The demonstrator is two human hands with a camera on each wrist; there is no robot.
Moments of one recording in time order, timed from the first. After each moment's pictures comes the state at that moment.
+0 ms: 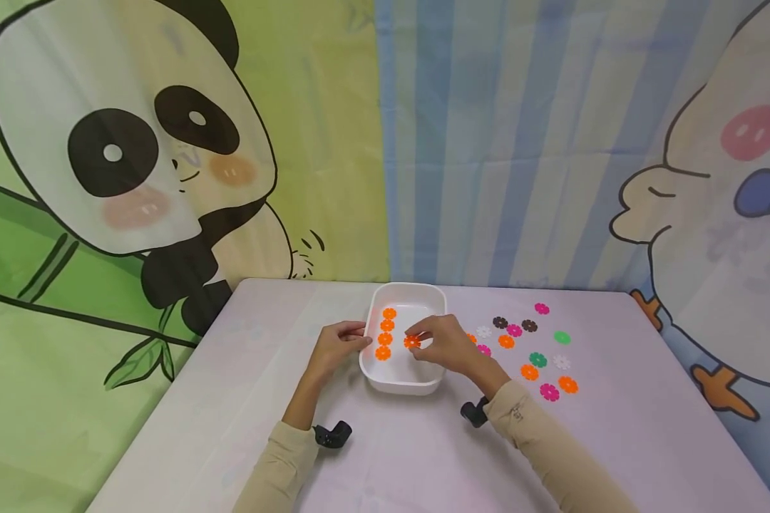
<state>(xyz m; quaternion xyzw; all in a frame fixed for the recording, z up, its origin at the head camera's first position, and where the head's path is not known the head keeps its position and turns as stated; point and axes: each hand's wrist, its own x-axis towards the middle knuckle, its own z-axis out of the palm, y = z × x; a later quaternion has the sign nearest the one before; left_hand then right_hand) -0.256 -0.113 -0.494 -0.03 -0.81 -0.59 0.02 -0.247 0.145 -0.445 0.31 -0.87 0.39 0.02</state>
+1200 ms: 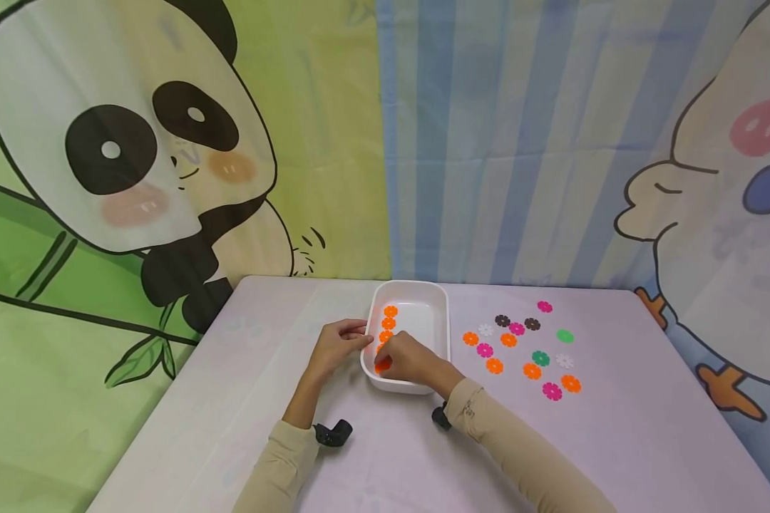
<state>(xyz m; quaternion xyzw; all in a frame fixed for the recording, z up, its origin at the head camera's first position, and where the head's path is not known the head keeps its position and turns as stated) -0.257 -0.115 -0.493 -0.05 -0.81 -0.59 0.02 -0.261 0.081 -0.487 0.43 -0.87 0.26 -0.03</state>
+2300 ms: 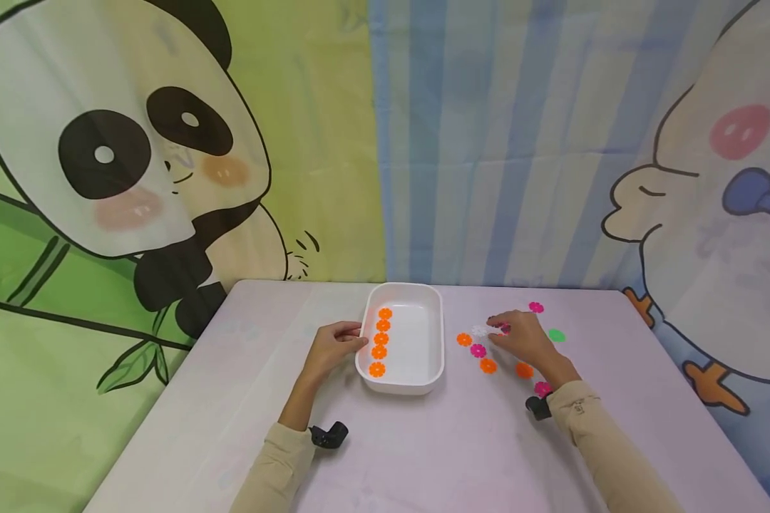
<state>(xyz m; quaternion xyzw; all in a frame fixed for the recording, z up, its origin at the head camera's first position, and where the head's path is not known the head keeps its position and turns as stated) -0.258 -0.113 -0.495 -0.04 -0.80 -0.59 0.02 -0.267 0.284 -0.474 0.16 -0.94 0.29 0.06</state>
